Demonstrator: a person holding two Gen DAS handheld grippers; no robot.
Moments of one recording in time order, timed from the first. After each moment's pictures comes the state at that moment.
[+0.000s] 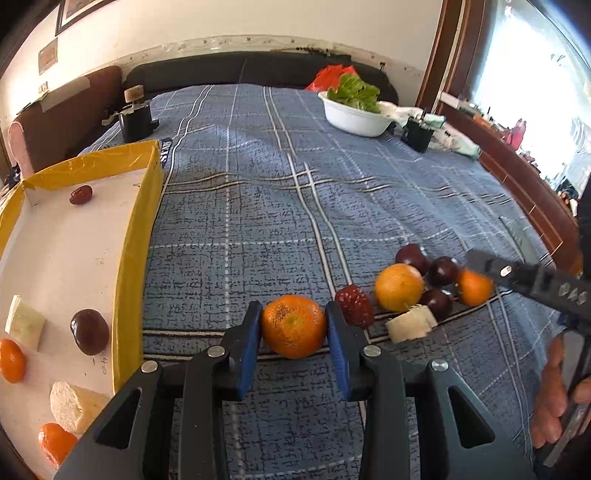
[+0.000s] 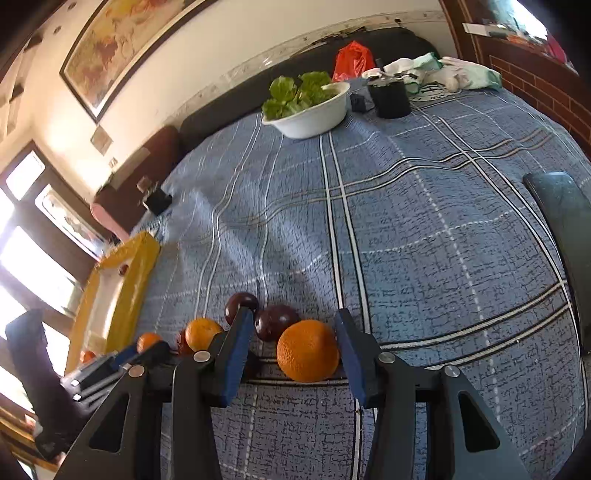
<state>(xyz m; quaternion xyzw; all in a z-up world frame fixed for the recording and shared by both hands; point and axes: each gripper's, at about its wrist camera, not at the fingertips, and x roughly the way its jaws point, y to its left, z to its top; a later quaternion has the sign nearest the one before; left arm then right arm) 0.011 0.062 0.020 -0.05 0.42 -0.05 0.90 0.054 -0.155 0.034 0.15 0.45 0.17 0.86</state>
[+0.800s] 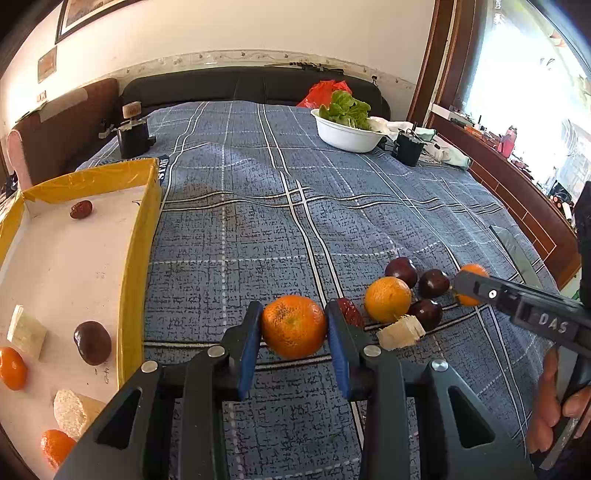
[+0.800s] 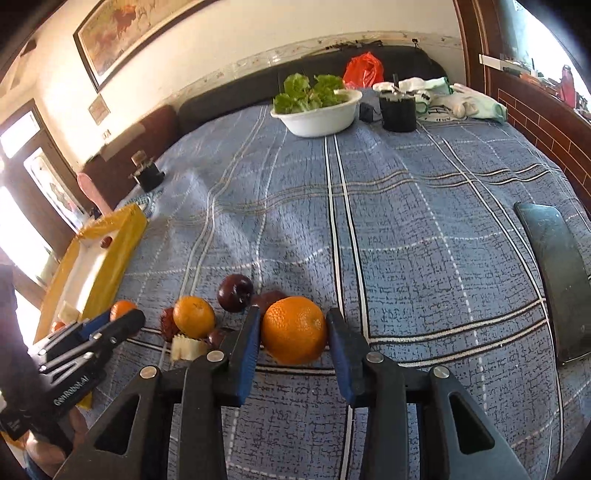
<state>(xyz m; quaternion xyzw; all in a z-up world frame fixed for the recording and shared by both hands) 0.008 0.061 0.027 -0.05 0.40 -0.06 0.92 0.040 -0.143 0.042 0.09 0.44 0.15 0.88</state>
